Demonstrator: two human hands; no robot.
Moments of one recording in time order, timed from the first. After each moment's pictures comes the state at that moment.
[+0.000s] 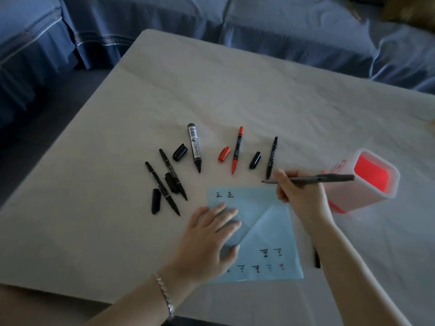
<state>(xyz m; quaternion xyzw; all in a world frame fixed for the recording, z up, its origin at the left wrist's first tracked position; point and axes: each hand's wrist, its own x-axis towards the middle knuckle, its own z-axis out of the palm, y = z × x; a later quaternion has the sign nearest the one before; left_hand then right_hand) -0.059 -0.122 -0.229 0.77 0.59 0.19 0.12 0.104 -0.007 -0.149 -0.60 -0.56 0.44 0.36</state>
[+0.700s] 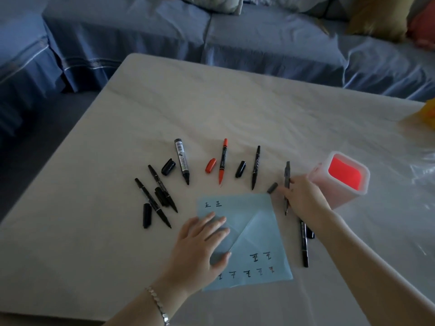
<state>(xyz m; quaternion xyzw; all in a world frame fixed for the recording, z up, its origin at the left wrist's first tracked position) -0.058 -0.121 -0.232 0.77 0.59 0.19 0.12 0.150 0.024 -0.159 -0.72 -0.65 0.23 0.06</state>
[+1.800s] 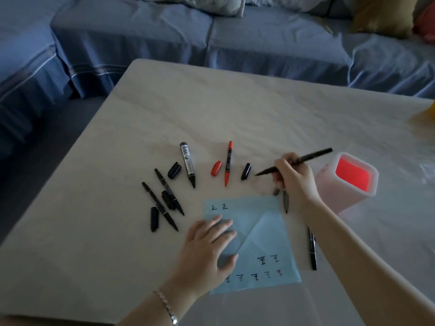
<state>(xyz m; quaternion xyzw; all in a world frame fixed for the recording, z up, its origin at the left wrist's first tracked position) -0.058 -0.120 -0.235 0.78 0.58 0.22 0.10 0.101 0.021 -0.129 -0.60 -0.49 0.48 0.42</state>
